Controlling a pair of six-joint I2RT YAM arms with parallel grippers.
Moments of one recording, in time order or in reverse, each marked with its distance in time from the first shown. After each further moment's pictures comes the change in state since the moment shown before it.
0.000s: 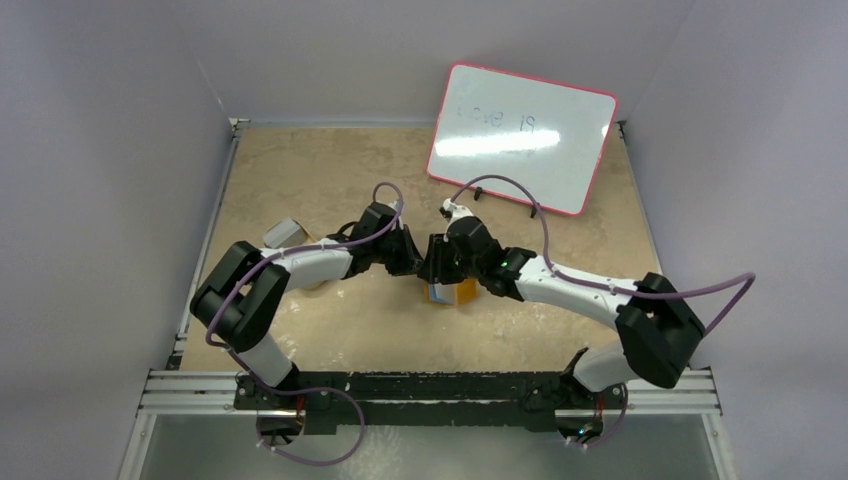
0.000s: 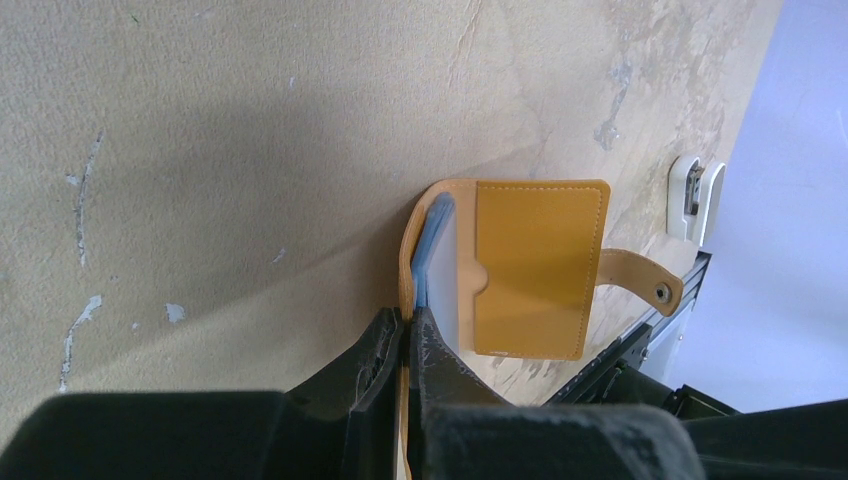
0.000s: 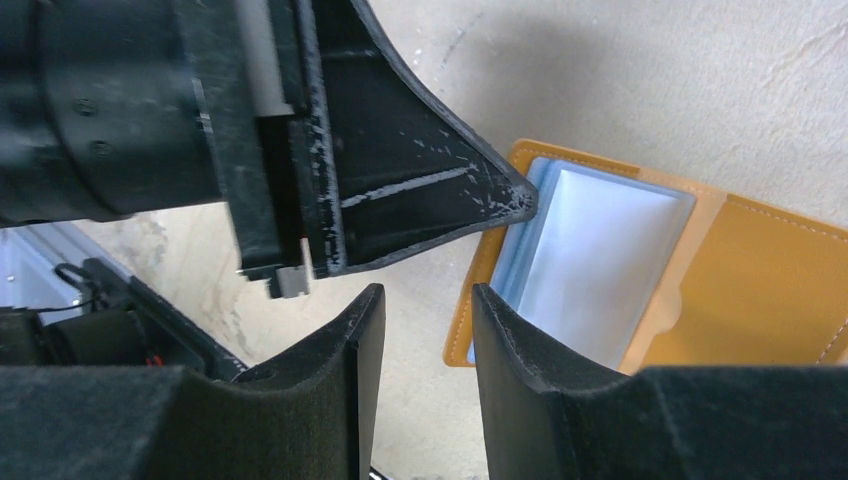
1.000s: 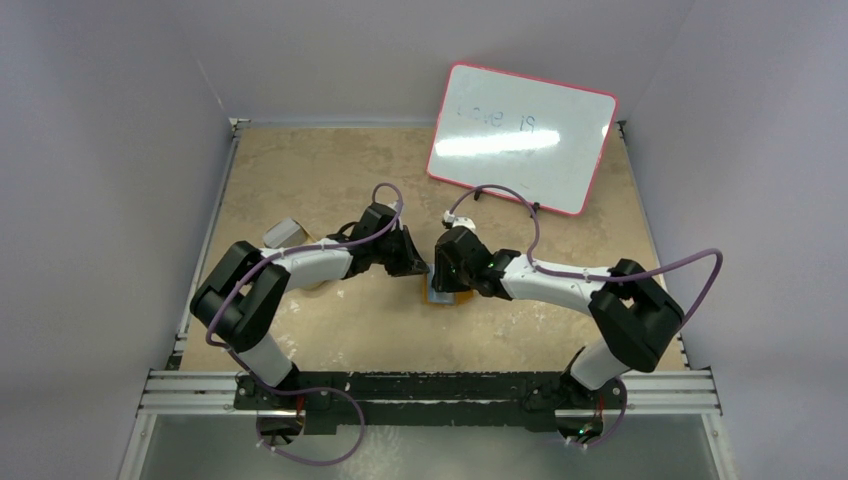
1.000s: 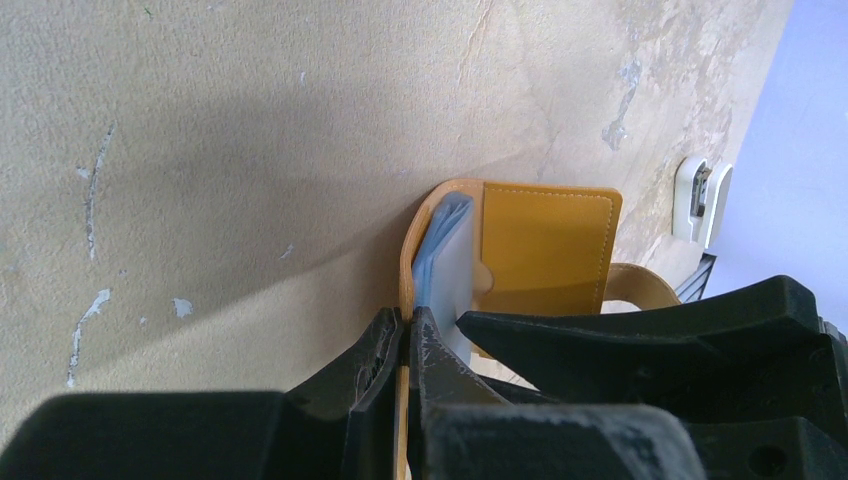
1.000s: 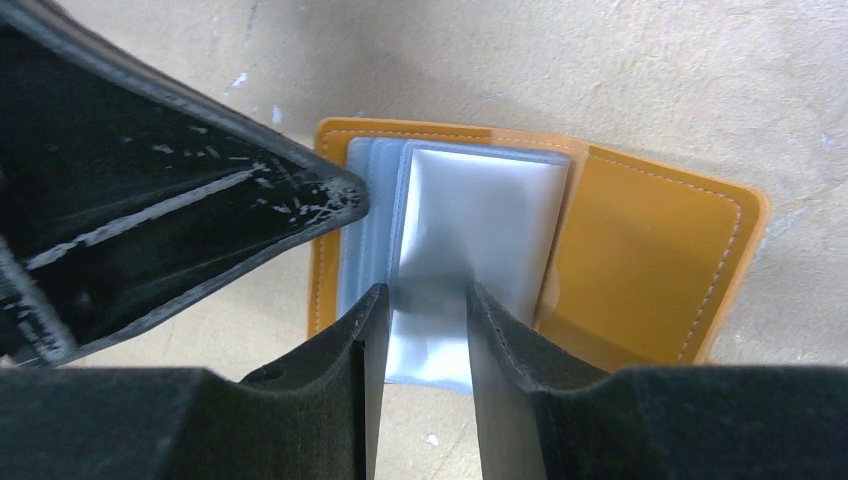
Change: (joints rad) left arm 0.000 0.000 0.000 -0.012 -0.004 -0.003; right arm 0.009 0.113 0.000 -0.094 0.151 0.014
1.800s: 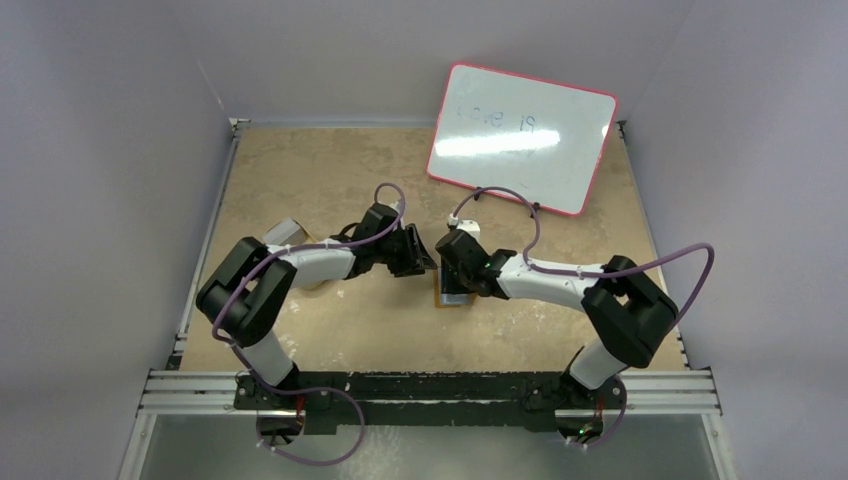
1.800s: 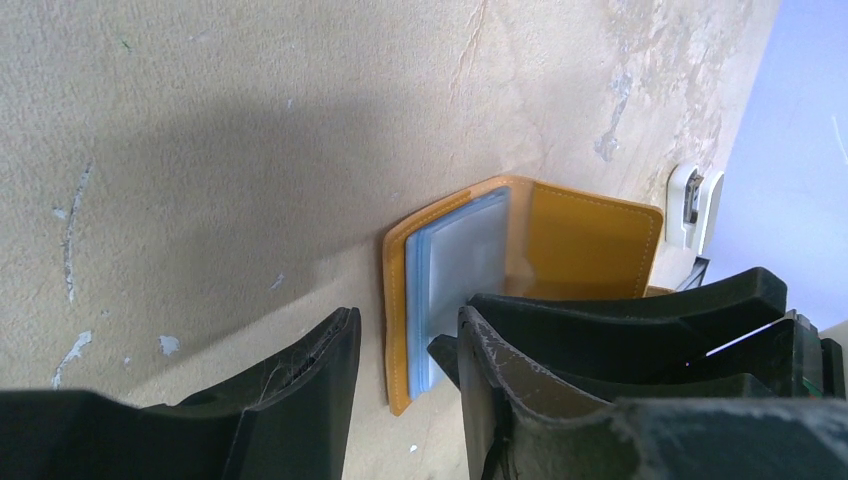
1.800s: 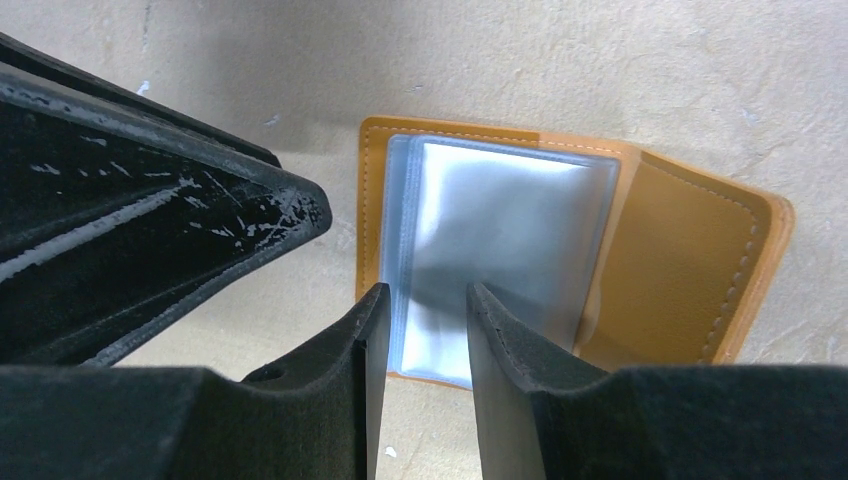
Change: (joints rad) left arm 0.000 0.037 -0.002 0.067 0.009 -0.002; right arm 0.000 0.032 0.006 -0.061 0.094 0.014
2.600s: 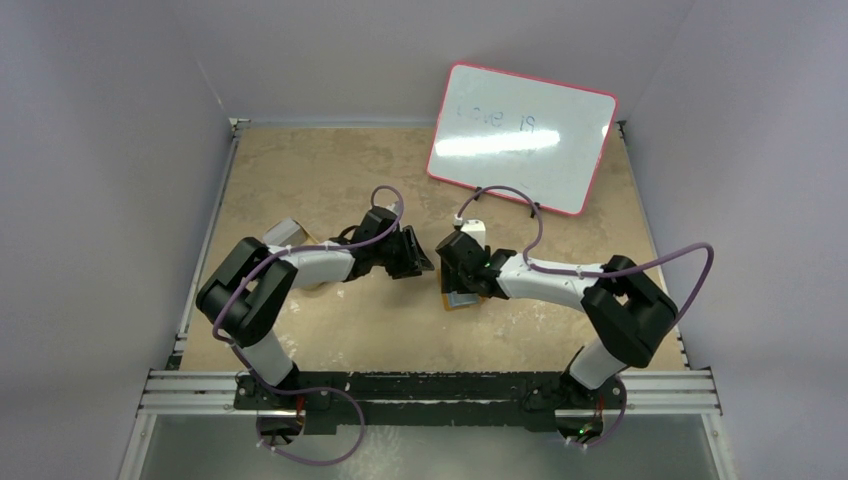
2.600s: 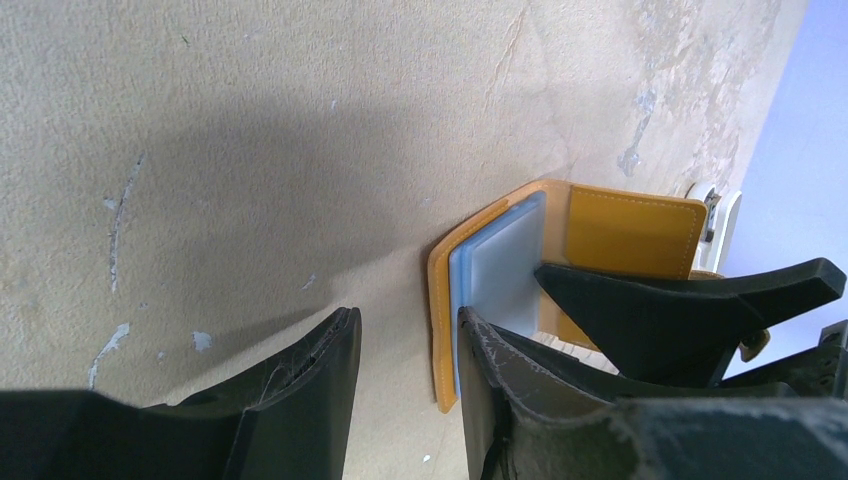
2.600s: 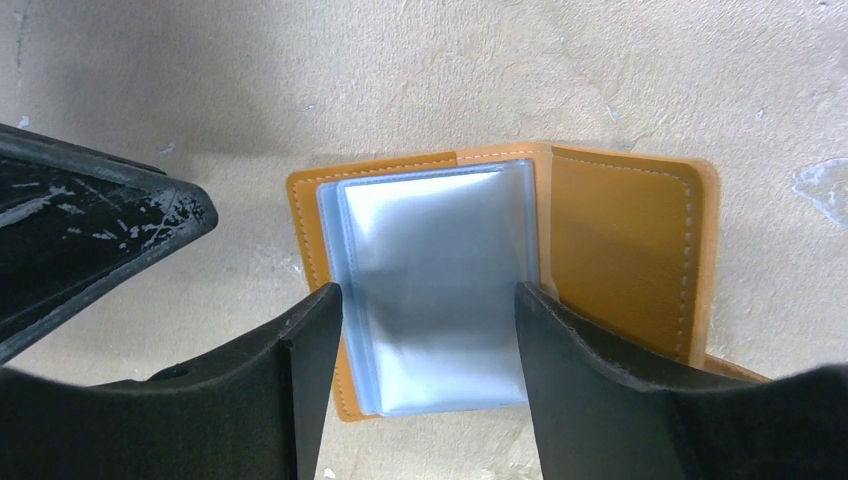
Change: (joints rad) left arm 0.000 0.000 -0.027 0.018 -0.045 -0.021; right arm 0.000 0.002 0.002 -0.064 0.132 -0.009
